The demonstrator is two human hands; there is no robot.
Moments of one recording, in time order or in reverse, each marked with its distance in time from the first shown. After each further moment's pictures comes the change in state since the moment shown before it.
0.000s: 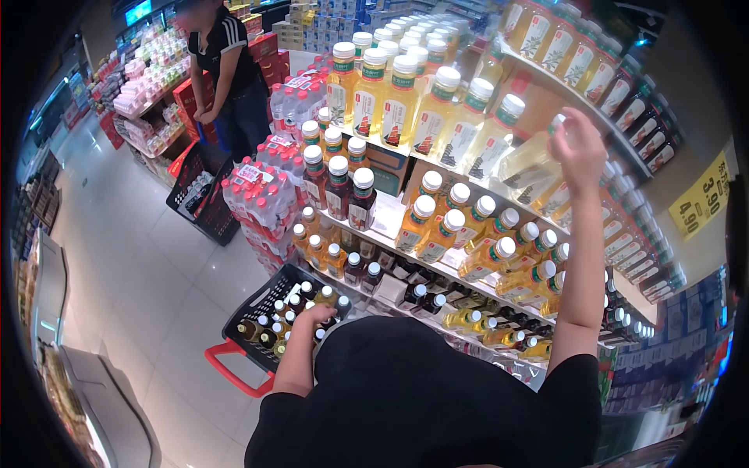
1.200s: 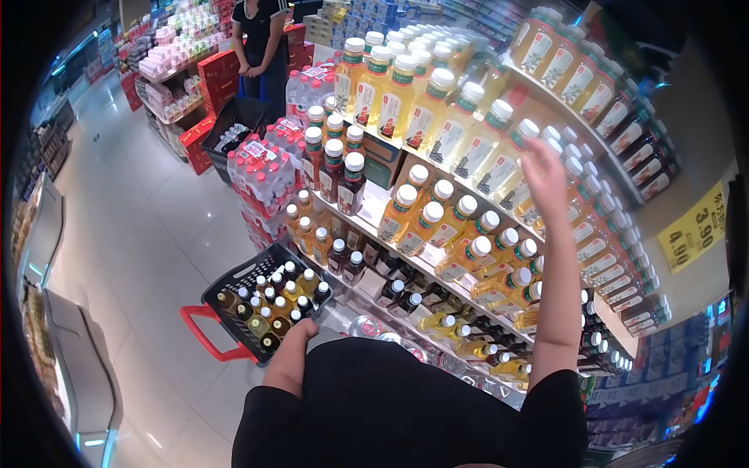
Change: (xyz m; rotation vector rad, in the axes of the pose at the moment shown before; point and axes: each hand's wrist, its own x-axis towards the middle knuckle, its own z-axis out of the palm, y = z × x) left_hand -0.016 -0.030 0.130 0.160 0.085 -0.143; right_hand -0.039 0.015 -0.014 0.328 -0.353 0.012
